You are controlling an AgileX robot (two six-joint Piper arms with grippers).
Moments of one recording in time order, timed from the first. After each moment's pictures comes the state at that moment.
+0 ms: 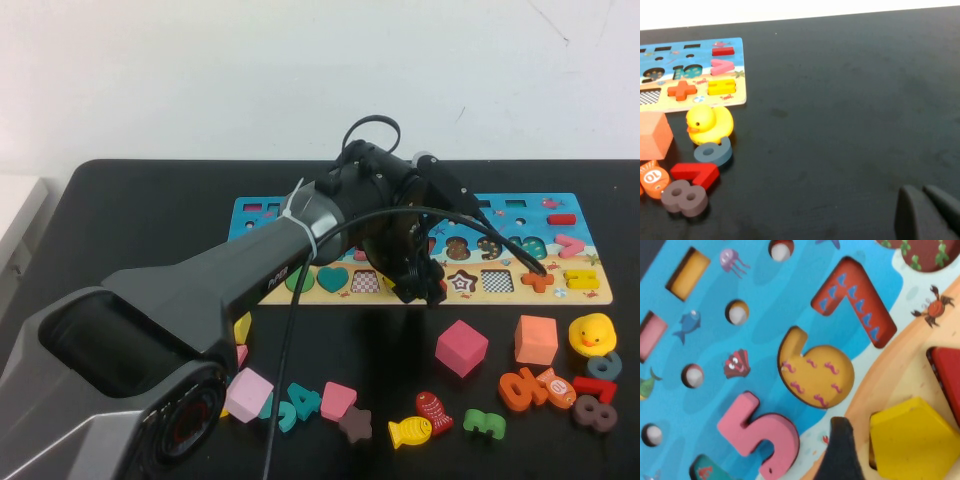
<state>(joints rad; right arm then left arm) -0.10 -0.01 0.02 -0.23 0.41 0.26 -0.67 2.39 -2.12 0.08 0.88 0.22</state>
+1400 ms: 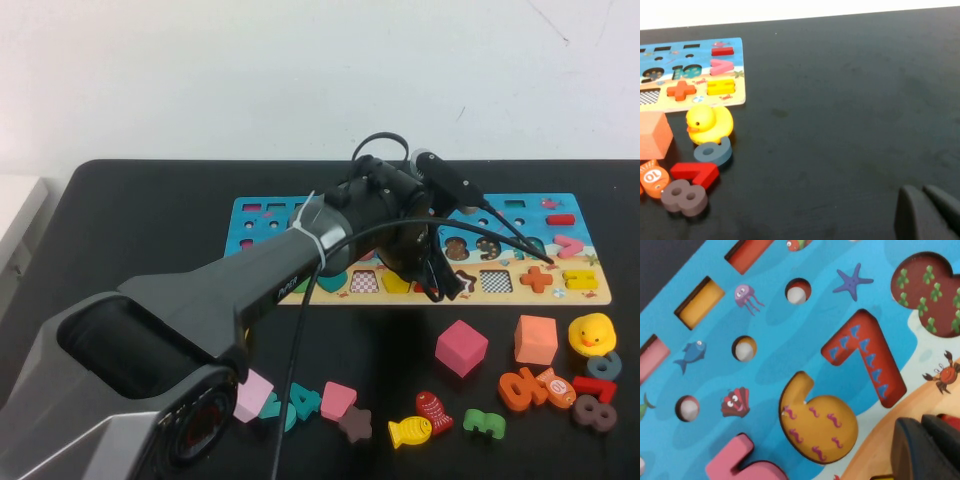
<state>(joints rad) -0.10 -0.01 0.02 -0.23 0.41 0.26 -0.68 2.43 -2.13 0.10 0.75 0.07</state>
